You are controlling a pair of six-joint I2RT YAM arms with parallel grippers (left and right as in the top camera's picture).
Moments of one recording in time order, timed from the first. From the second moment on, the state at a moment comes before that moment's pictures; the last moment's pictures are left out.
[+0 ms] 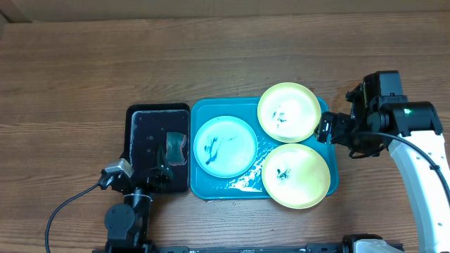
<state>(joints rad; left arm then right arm) -0.04 0.02 0.01 -0.08 -0.06 -0.43 0.03 1.35 1.22 -1.22 -0.22 0.25</state>
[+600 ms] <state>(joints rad) -0.04 0.02 0.01 -0.04 -0.01 -0.41 0.03 1.35 1.22 -1.18 -0.35 0.25</state>
